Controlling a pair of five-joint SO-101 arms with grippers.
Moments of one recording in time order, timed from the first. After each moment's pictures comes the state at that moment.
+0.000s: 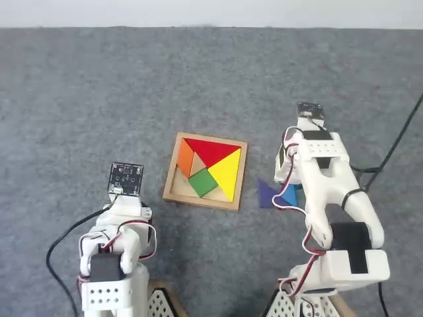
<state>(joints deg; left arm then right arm) -9.7 -103.2 97.1 72.0 -3.9 -5.5 1.8 30.9 63.3 -6.0</state>
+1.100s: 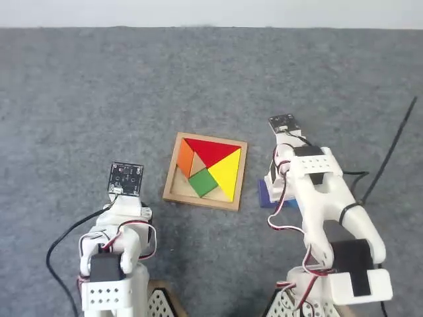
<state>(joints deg) -9.7 -103.2 97.1 72.0 -3.9 -9.4 -4.7 41.8 58.7 5.8</state>
